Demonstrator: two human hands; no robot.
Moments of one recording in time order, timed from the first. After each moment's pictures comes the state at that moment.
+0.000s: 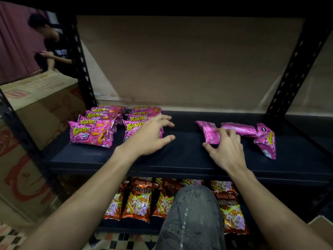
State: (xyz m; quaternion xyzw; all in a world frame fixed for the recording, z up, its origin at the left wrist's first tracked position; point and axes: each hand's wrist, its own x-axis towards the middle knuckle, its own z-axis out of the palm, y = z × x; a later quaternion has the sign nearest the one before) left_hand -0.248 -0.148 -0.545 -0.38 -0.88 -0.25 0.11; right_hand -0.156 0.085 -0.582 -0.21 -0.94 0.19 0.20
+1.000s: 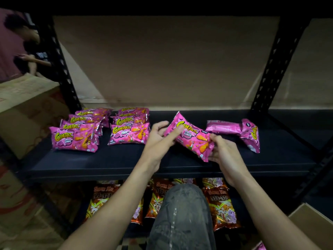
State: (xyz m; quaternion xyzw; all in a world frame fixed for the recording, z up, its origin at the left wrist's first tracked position) left_hand -0.202 -0.077 -0.568 -0.15 -0.63 -0.75 -0.12; right_hand -0.113 0.083 -0.570 -0.16 -0.67 0.70 0.18
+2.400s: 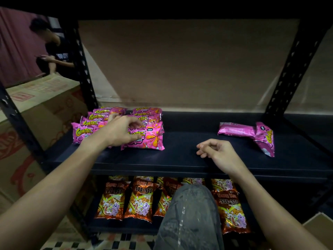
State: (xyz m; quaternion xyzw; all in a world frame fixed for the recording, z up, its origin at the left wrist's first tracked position) left_hand -0.279 -0.222 -0.529 -0.29 -0.94 -0.16 0.09; right_hand -0.134 0.074 -0.579 -0.07 -0.82 0.57 0.11
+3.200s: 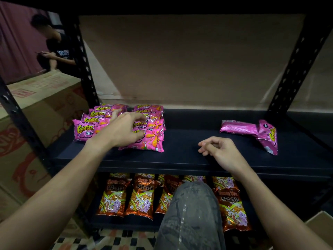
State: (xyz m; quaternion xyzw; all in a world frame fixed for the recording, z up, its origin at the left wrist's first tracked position) left_hand -0.263 -0.215 -0.529 -0.29 -0.94 -0.16 0.12; right_hand -0.135 0.072 -0.579 -0.07 -0.83 0.55 0.11
